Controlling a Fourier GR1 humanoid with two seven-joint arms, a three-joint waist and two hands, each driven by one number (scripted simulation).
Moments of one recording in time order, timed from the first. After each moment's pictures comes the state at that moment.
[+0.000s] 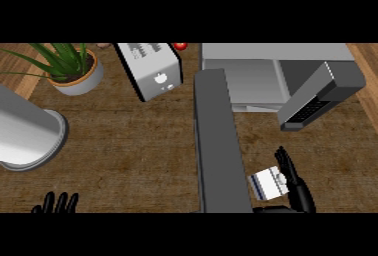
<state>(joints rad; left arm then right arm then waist) 0.71 0.08 -0.25 -2.00 0.20 -0.08 -0.57 -0.09 -0.09 -0.13 -0.66 0.14 0.11 -1.01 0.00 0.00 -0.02</state>
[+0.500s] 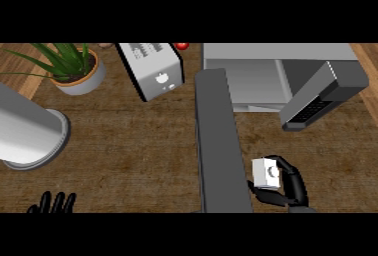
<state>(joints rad) 0.71 0.09 -0.24 -2.01 0.22 -0.09 -0.56 -0.18 -0.06 -0.16 -0.60 0.17 -0.03 -1.03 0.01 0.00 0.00</state>
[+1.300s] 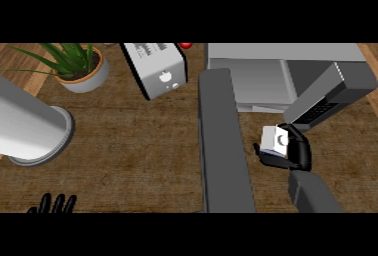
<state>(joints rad) 0.72 0.11 -0.24 -2.02 0.24 -0.11 -0.56 -0.47 -0.11 -0.35 -0.38 0.06 -0.10 -1.06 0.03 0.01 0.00</state>
